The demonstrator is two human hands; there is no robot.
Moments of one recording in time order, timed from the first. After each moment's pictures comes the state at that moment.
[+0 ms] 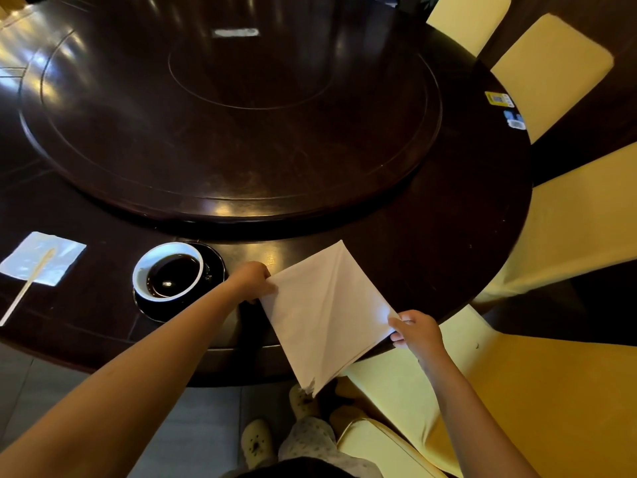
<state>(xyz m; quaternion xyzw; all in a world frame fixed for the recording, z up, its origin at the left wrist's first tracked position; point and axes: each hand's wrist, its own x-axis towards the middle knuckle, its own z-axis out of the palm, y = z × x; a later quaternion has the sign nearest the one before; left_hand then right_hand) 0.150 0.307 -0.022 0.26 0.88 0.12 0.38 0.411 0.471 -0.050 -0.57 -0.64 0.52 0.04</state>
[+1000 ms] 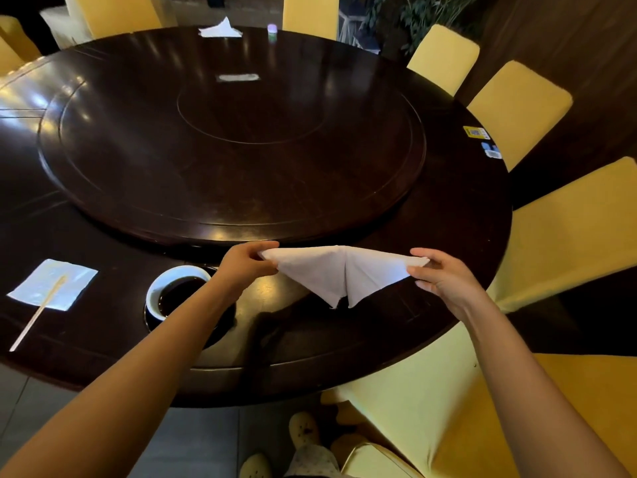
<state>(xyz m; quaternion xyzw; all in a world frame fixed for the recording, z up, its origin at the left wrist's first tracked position) 0.140 0.292 0.050 0.21 0.80 0.48 0.30 0.374 0.518 0.077 -0.44 -0.64 0.61 0.12</state>
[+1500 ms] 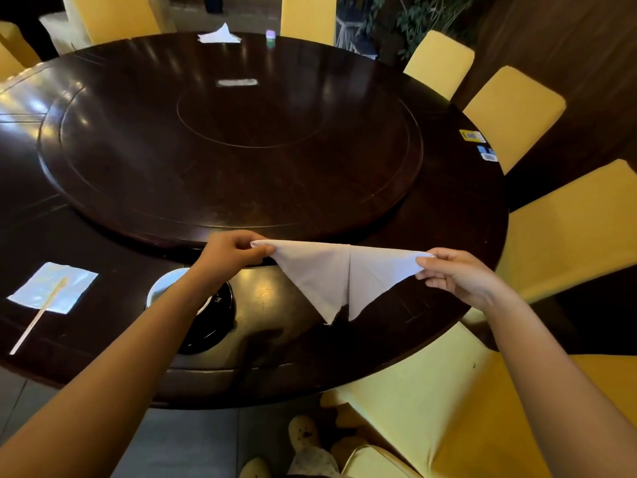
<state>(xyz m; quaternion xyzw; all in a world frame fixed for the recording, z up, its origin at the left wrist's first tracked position) 0.124 0.272 0.074 0.29 0.76 0.51 0.29 0.384 0.539 0.096 -0.39 -0.65 0.65 0.04</state>
